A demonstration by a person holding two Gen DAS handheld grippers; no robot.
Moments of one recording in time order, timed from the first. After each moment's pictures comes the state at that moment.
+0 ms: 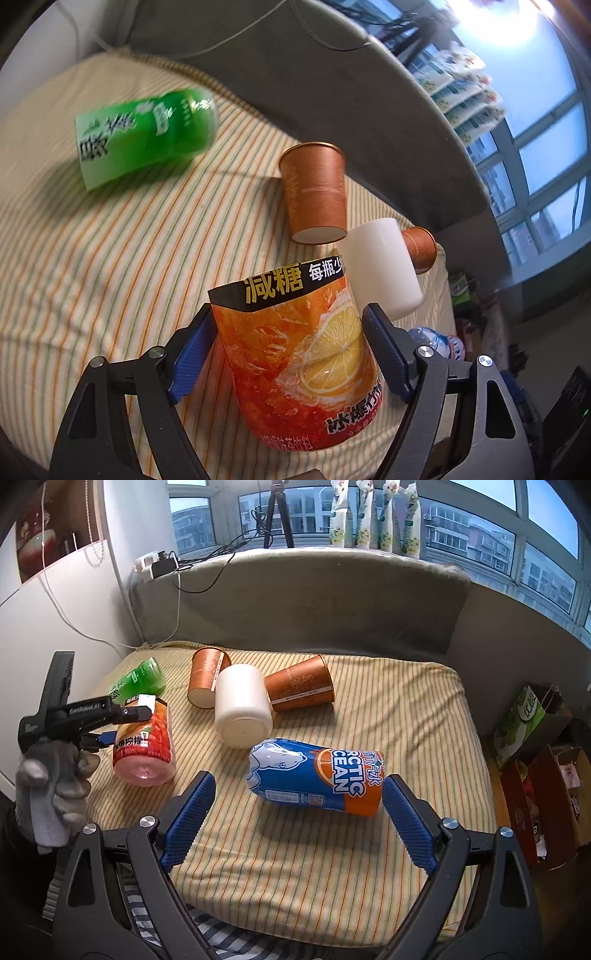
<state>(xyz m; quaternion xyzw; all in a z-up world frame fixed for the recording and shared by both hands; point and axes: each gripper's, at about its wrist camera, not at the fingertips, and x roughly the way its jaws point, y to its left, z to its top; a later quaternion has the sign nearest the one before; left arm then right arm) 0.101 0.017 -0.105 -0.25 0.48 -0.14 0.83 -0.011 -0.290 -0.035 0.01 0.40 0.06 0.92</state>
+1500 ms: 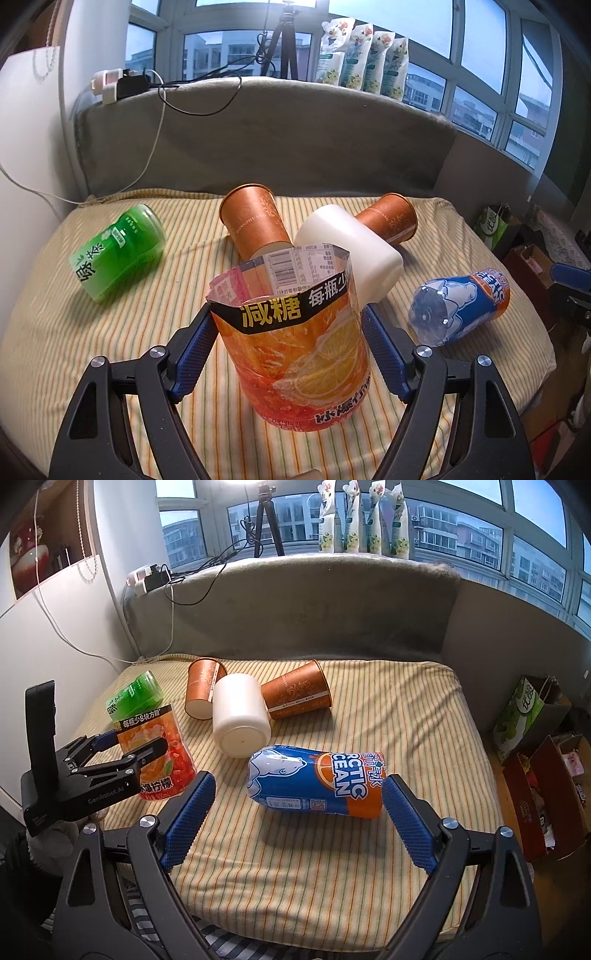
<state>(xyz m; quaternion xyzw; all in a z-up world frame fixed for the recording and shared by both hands) 0.061 -0.058 -0.084 0.00 0.35 -0.14 0.93 -0.011 -0.290 -0.036 0.03 0.38 0.05 0.92</state>
